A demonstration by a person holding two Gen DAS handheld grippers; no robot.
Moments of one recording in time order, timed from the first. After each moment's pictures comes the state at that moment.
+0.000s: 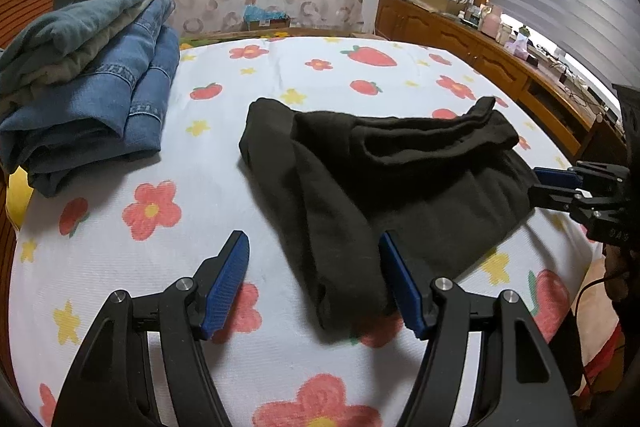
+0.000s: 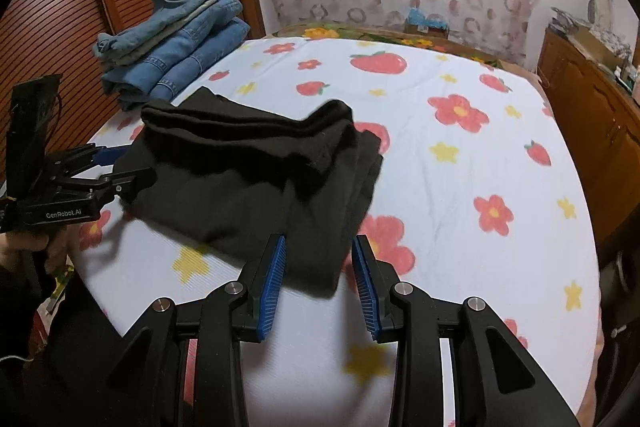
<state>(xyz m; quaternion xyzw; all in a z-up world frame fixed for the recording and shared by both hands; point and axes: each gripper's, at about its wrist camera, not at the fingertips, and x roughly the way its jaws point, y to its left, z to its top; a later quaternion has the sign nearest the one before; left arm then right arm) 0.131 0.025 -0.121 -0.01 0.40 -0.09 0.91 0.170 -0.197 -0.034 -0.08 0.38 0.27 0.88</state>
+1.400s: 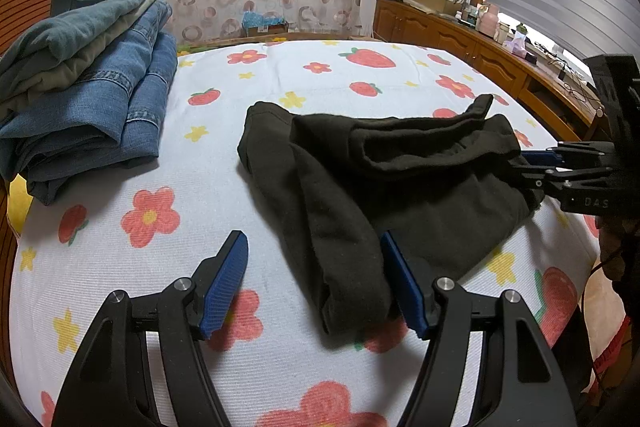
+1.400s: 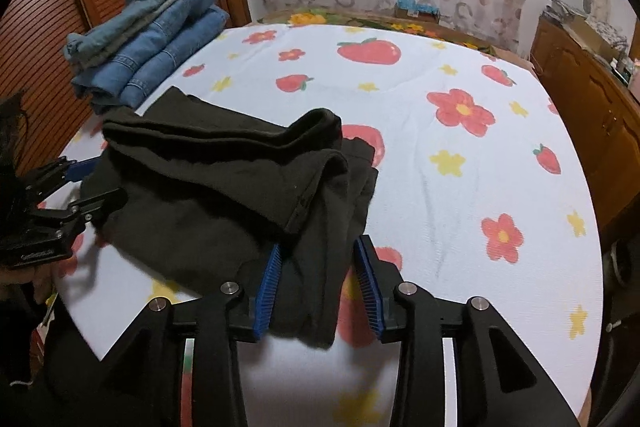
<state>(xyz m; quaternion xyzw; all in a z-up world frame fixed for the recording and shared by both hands) 0.133 0.026 -0.122 0.00 0.39 -0.10 0.91 0.204 -0.174 -0.039 -0.08 0.40 0.24 0.88</state>
